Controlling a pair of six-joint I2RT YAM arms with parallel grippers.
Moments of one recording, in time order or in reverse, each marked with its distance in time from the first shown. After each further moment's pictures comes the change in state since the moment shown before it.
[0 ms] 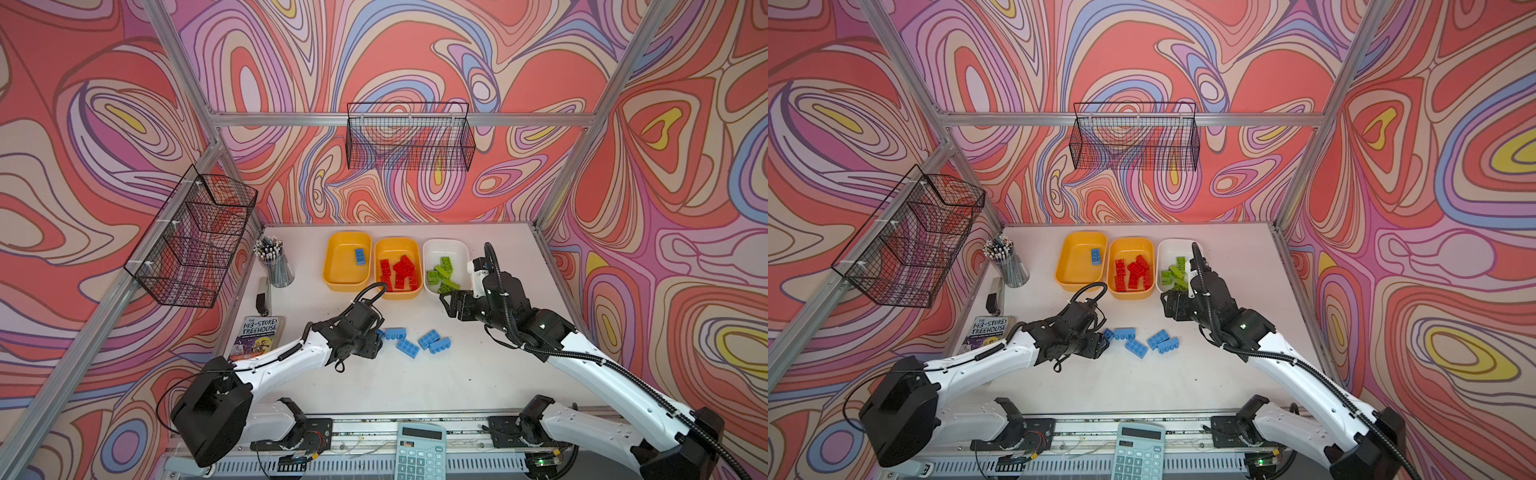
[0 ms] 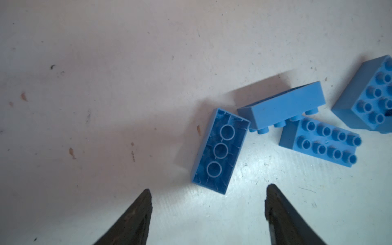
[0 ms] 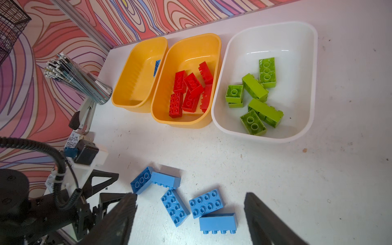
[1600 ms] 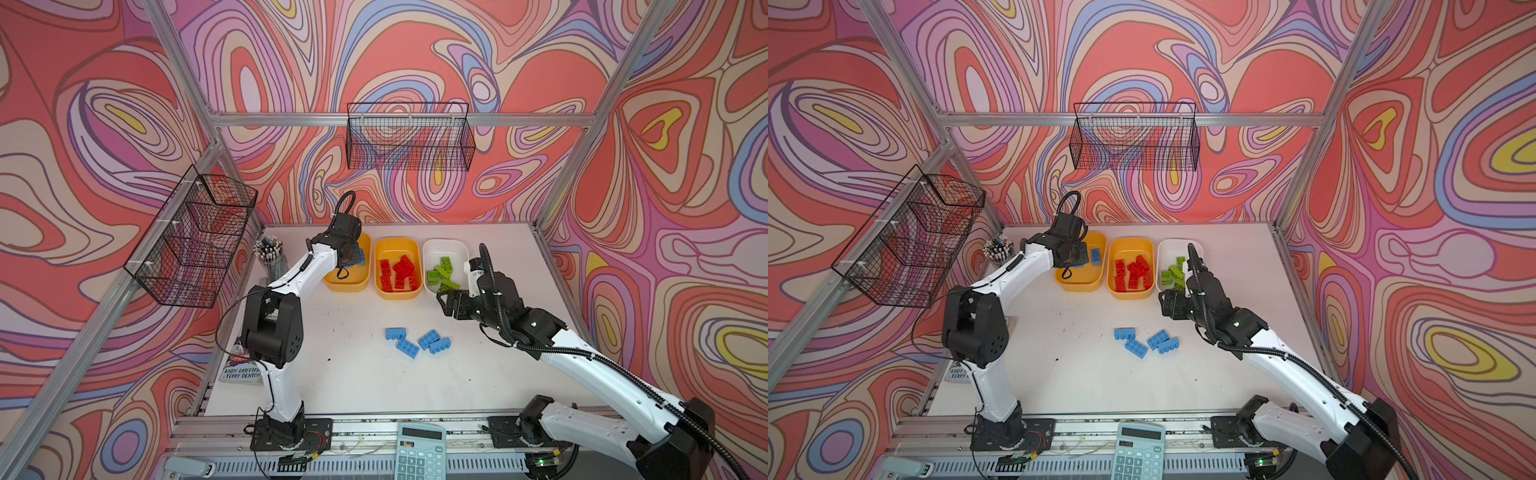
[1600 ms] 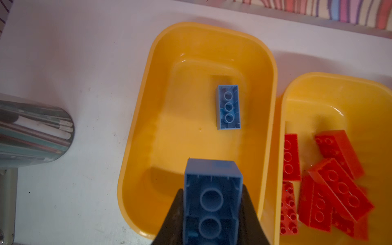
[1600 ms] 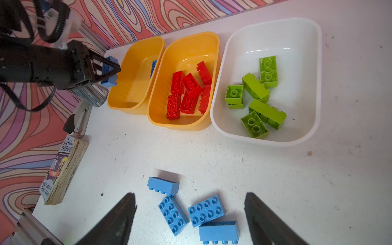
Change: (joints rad) left arm 0.450 0.651 0.989 -0.233 -0.104 0.006; right arm 0.000 0.061 -0.025 0.079 0.011 0.005
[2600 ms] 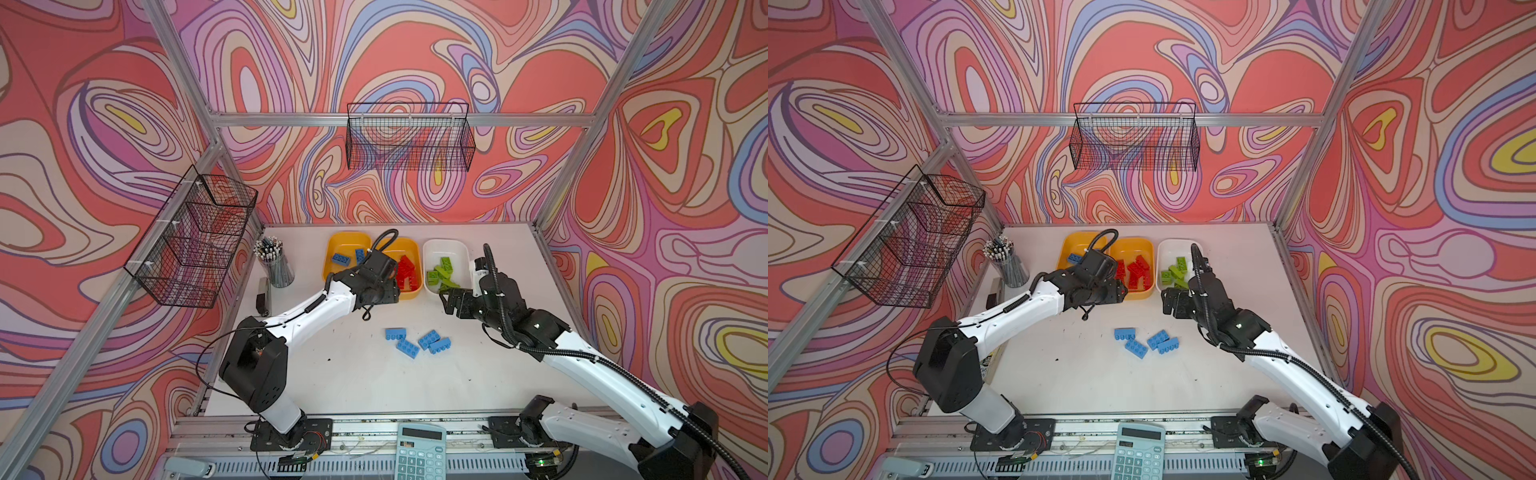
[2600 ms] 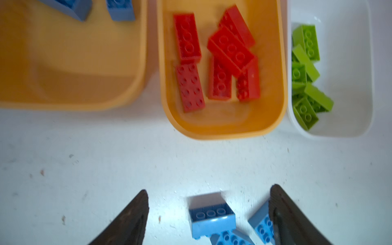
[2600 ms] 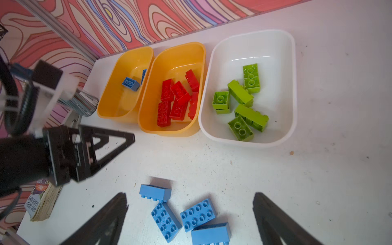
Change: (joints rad) left arm -0.422 -0.363 -0.464 0.072 0.056 -0.264; right arm 0.000 -0.067 -0.021 -0.035 0.089 0.025
